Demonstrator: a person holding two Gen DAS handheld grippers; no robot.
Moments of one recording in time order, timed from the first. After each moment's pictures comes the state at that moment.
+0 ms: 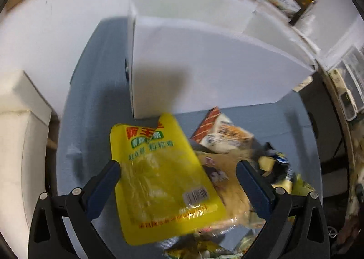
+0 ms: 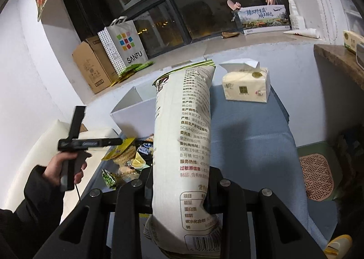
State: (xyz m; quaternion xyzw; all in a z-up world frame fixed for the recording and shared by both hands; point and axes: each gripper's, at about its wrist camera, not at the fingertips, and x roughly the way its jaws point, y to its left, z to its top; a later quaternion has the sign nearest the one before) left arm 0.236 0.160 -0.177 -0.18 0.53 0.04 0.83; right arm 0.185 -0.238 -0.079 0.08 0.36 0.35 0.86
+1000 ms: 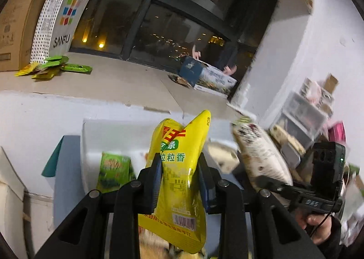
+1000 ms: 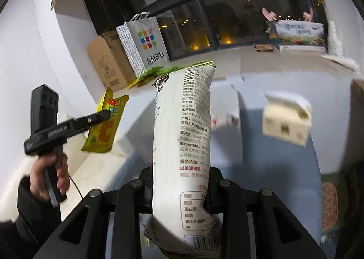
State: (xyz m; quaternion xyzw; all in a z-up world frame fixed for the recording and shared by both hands) left arm 0.254 0.162 -0.001 -0.20 0.26 -0.07 0.94; right arm 0.277 -0.128 -0.025 0.05 0.34 0.40 0.85
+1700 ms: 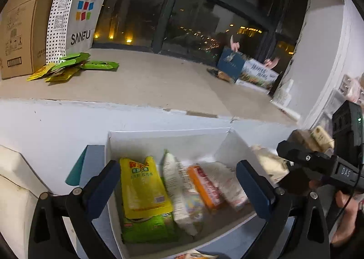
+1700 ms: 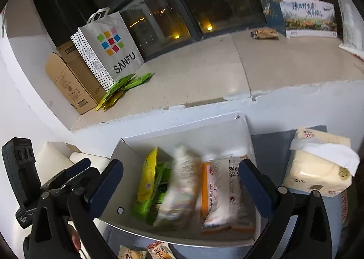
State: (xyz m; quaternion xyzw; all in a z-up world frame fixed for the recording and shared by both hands) left arm 0.322 0.187 -0.033 -0.16 0.30 0.03 0.94; right arm 0.425 -0.039 -0.034 0.09 0.39 0.35 0.85
